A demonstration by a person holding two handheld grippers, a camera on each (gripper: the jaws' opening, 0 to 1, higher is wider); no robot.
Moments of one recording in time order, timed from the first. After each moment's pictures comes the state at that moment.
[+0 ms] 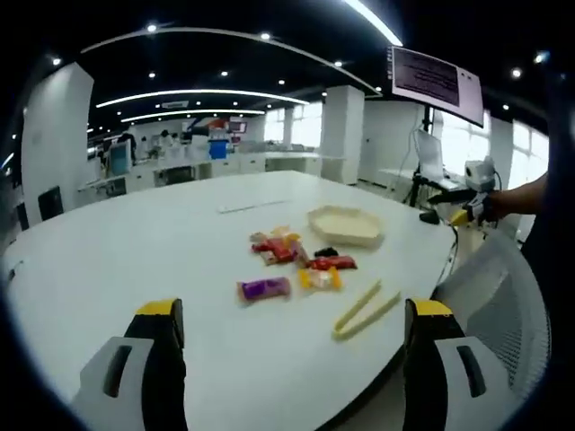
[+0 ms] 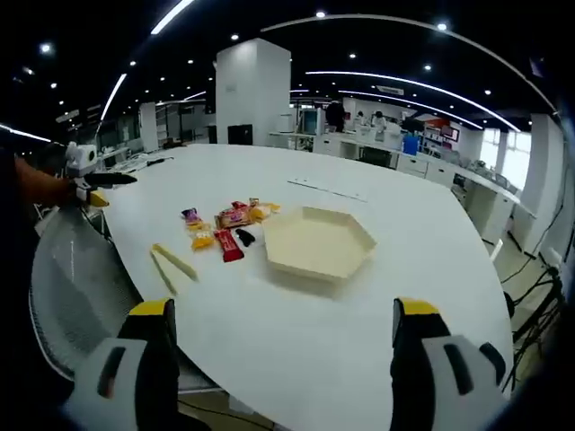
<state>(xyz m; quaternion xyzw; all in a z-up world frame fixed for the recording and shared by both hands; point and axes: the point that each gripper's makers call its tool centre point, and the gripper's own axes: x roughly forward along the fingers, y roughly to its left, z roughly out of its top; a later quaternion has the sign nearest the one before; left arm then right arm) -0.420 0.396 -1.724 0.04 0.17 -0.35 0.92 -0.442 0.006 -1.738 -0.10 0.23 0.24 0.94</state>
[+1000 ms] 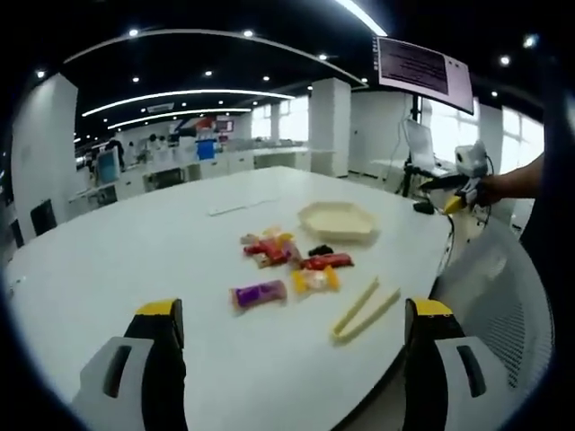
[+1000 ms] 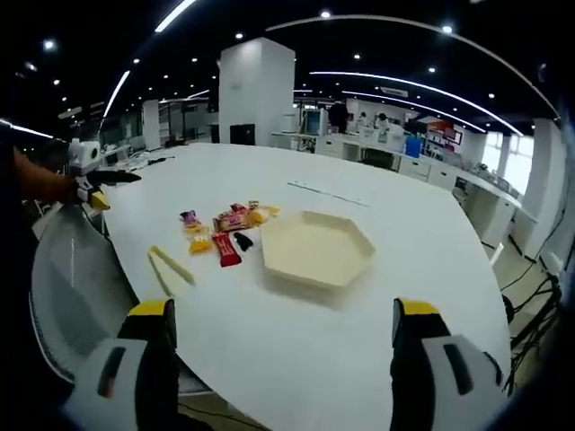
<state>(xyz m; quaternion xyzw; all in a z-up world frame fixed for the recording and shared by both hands) -0.408 0.388 -1.733 0.06 0.18 -0.37 0.91 -0.431 0.008 -1.728 -0.09 0.22 0.24 0.94</state>
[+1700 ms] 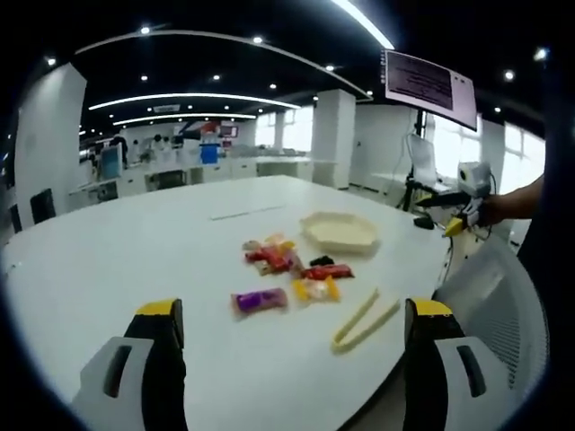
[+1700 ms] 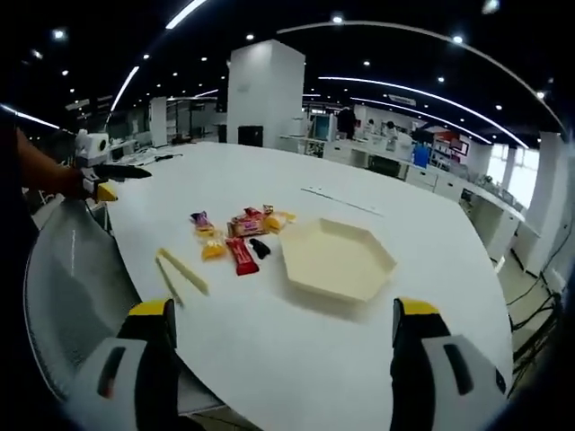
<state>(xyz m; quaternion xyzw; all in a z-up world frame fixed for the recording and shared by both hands) -0.403 0.395 -1.725 0.02 0.17 -0.37 0.91 -0.434 0.047 -1.738 -0.13 0.22 0.27 0.93</state>
